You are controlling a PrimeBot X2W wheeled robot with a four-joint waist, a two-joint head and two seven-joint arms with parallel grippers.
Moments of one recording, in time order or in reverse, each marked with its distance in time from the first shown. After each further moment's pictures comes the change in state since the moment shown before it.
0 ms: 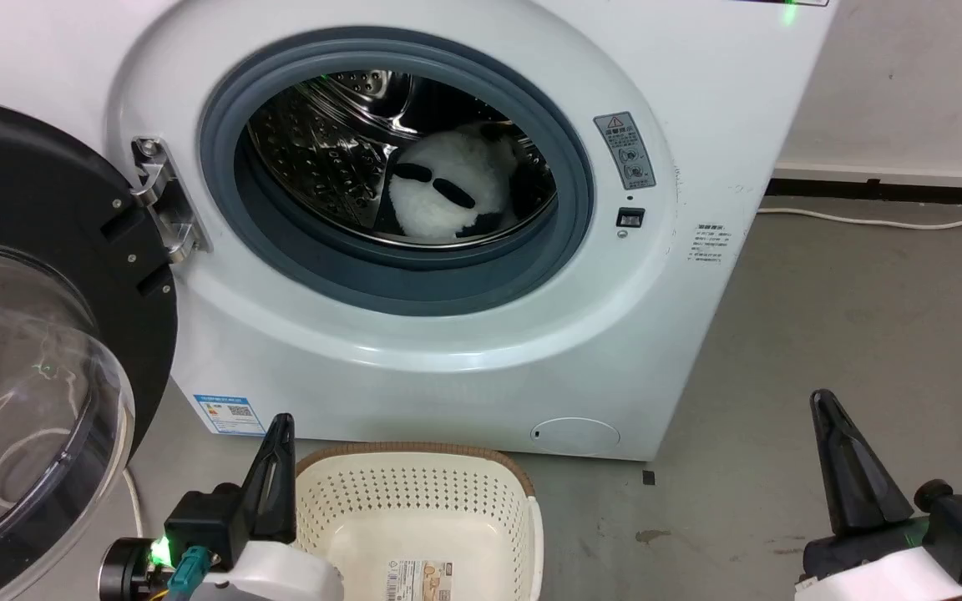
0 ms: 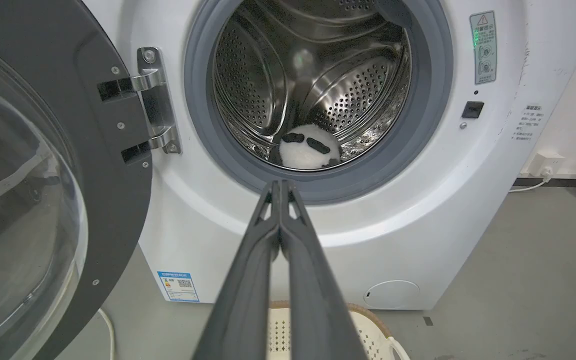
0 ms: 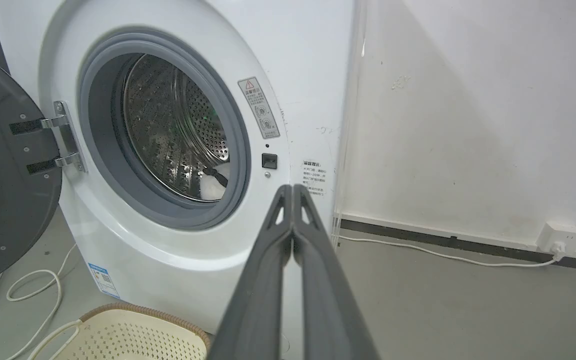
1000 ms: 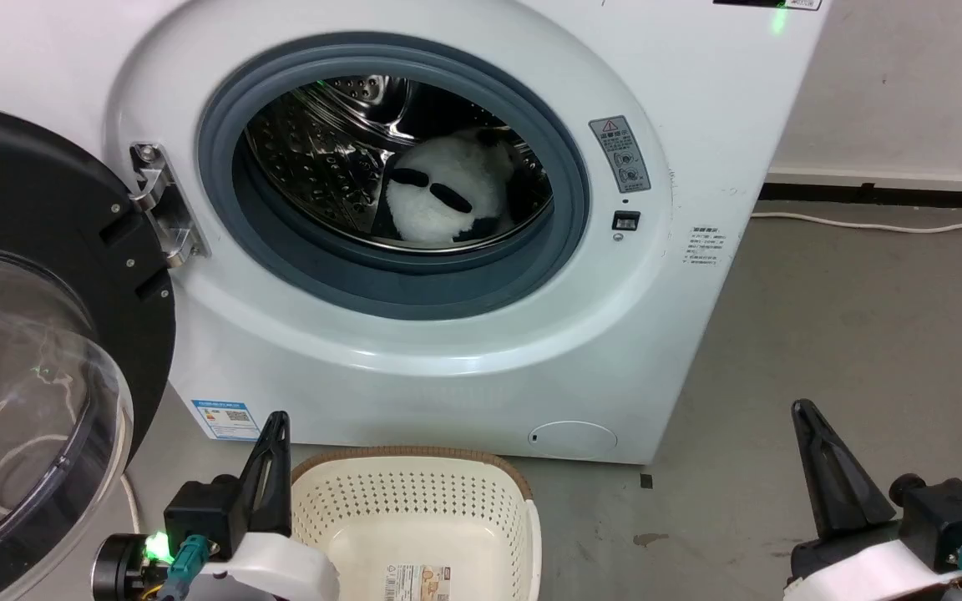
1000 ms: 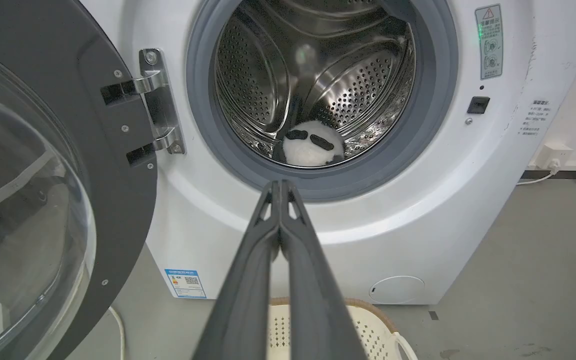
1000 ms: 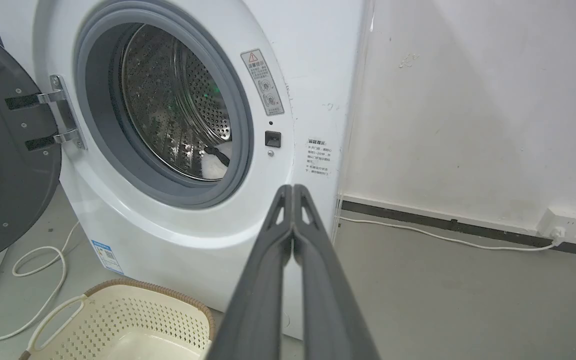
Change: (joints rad) left arm 0.000 -0.005 0.017 -0.027 0.027 -0.001 0.059; right arm -0.009 0.000 0.015 0.026 -0.017 0.000 0.062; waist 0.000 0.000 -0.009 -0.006
